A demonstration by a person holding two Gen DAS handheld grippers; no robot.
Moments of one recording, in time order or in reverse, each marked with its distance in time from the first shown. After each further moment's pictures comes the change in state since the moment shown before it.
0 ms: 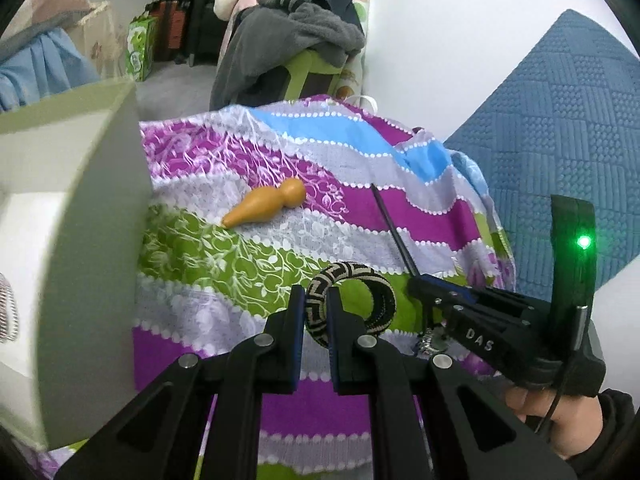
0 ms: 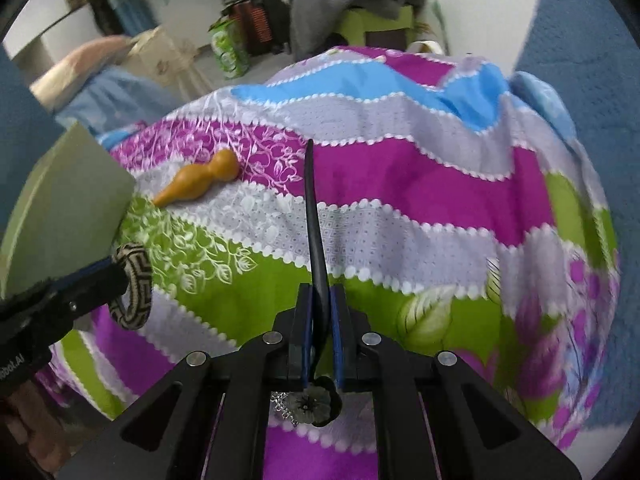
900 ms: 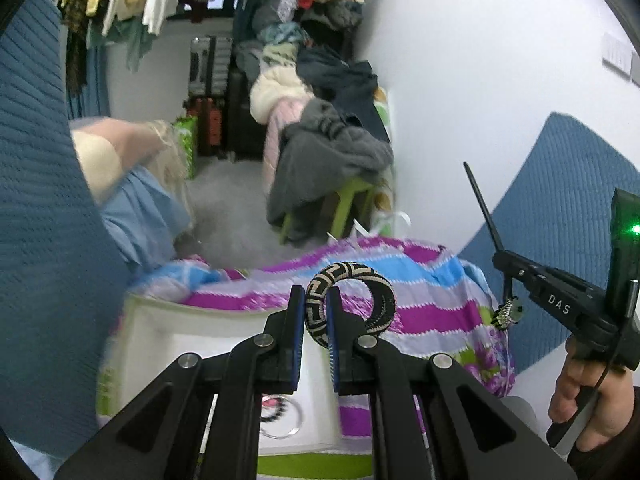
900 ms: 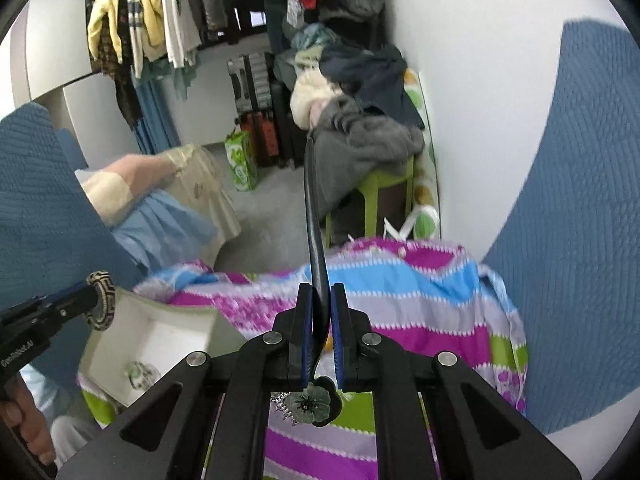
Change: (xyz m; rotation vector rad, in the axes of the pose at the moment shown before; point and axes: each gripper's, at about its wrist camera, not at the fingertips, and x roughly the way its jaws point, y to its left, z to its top) left arm -0.222 0.063 0.098 0.082 -0.264 0.135; right arm -0.173 0.120 0.095 -0.022 -0.375 -0.058
